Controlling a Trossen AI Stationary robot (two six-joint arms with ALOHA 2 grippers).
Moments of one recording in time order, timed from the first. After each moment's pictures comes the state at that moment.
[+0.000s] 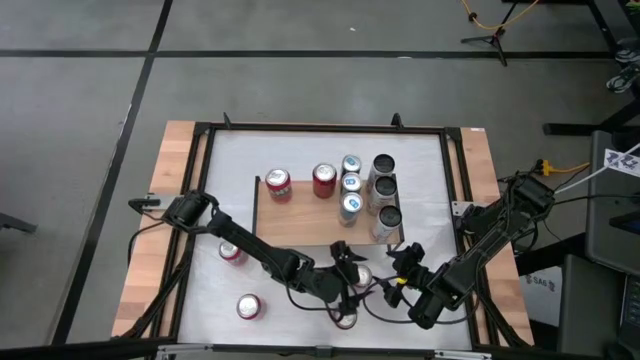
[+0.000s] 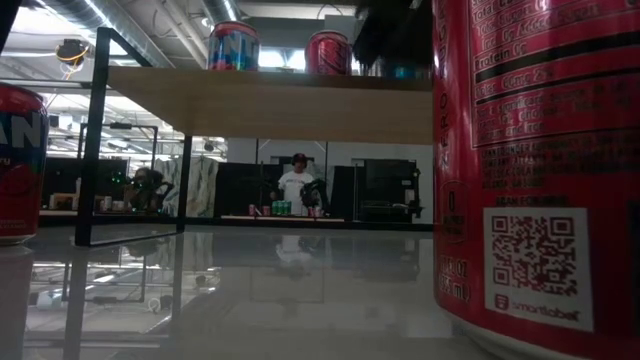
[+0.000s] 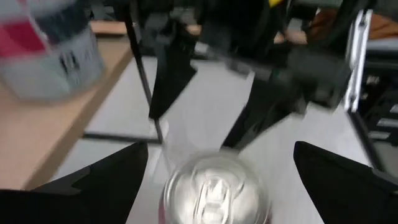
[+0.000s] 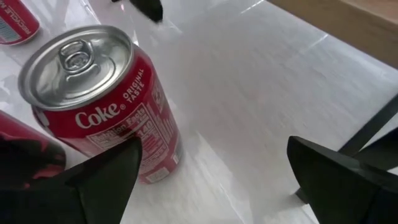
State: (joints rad) left arm -0.44 2.13 1.54 0.11 -0.57 -0.28; right arm 0.87 1.61 0.90 -0.57 0.85 1.38
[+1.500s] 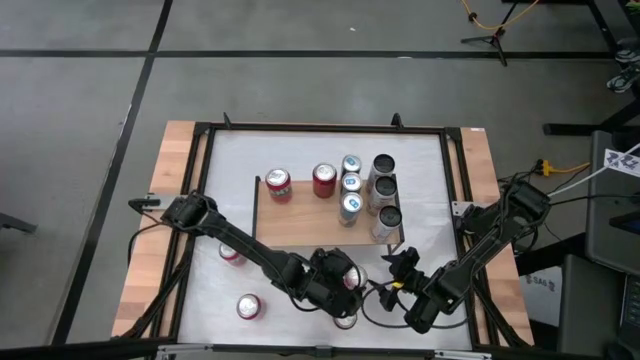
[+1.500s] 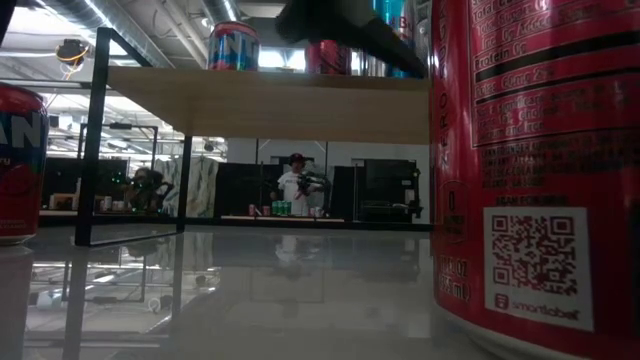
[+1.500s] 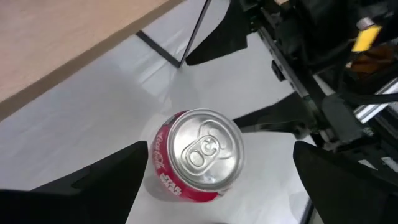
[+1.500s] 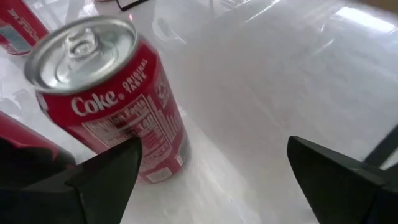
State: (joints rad) left arm -0.47 2.15 1.87 -0.58 -0.56 -1.10; right arm 0.88 1.67 0.90 -0.47 0.89 1.38
